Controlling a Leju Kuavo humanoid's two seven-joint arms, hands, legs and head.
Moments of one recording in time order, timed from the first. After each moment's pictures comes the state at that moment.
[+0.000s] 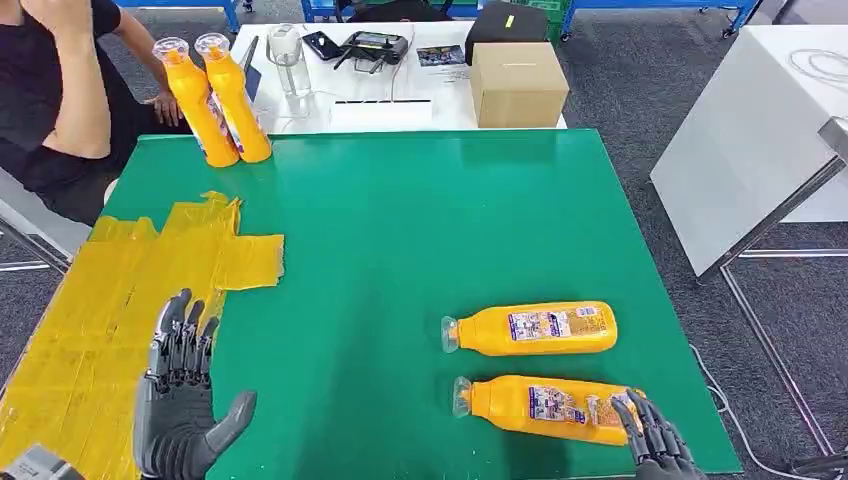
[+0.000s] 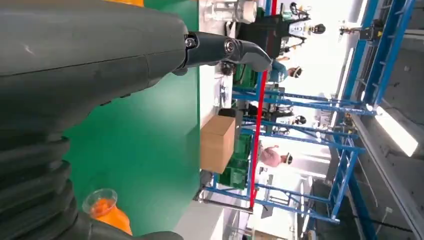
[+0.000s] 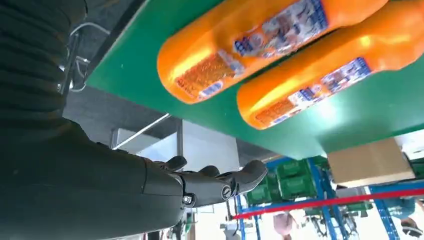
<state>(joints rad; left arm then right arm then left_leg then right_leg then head) 0.41 -0.18 -0.16 -2.04 0.06 -0.04 -0.45 0.65 -0.67 0.51 -2.14 1.05 -0.54 0.66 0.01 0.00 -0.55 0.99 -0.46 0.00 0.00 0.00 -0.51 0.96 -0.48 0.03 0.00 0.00</state>
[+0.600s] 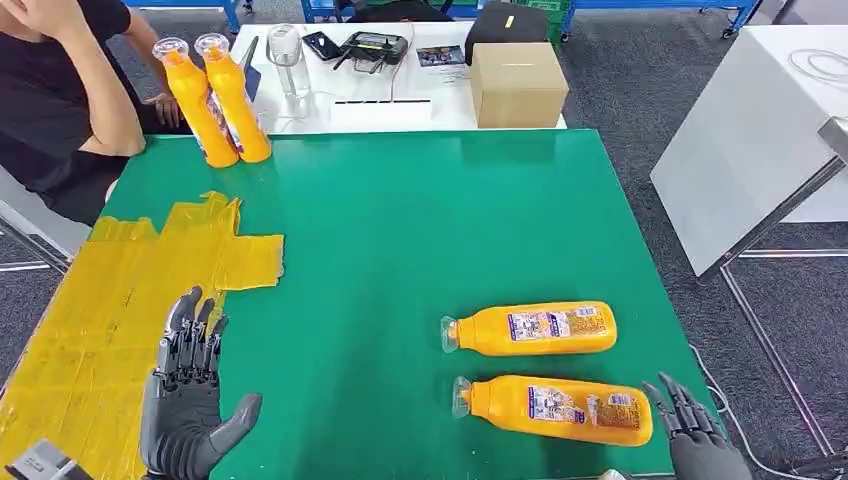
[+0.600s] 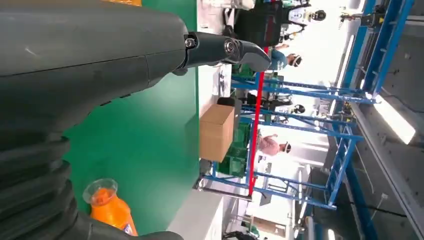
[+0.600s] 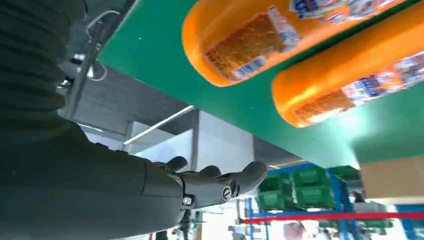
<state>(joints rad) 0.40 -0.18 -0.16 -2.02 0.08 -0.08 -0.45 0.73 -0.30 -0.03 -2.11 0.99 -0.15 0.14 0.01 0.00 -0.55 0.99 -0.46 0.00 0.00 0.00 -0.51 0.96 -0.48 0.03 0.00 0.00</state>
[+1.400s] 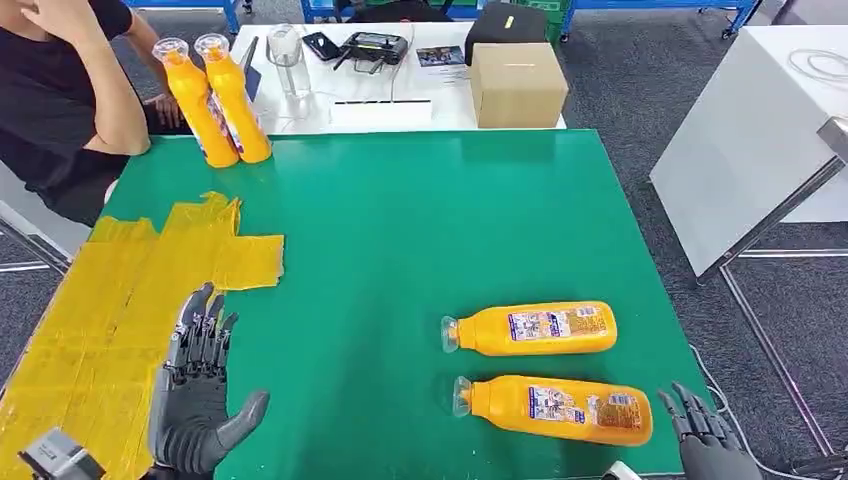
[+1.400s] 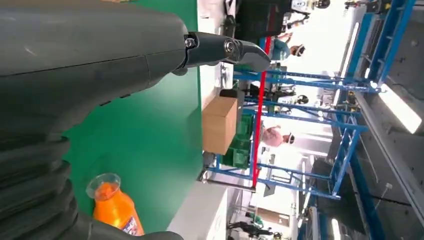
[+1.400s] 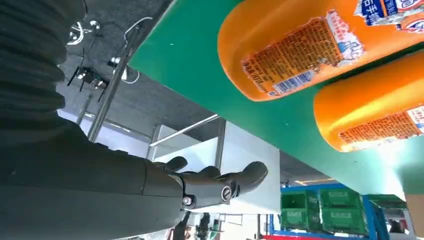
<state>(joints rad) 0.37 -0.17 -0.16 -2.00 0.09 -0.11 -0.43 0.71 -0.28 -0.08 -2.09 1.03 -0.03 0.18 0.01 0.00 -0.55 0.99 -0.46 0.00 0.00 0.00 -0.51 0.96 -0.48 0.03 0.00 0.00</state>
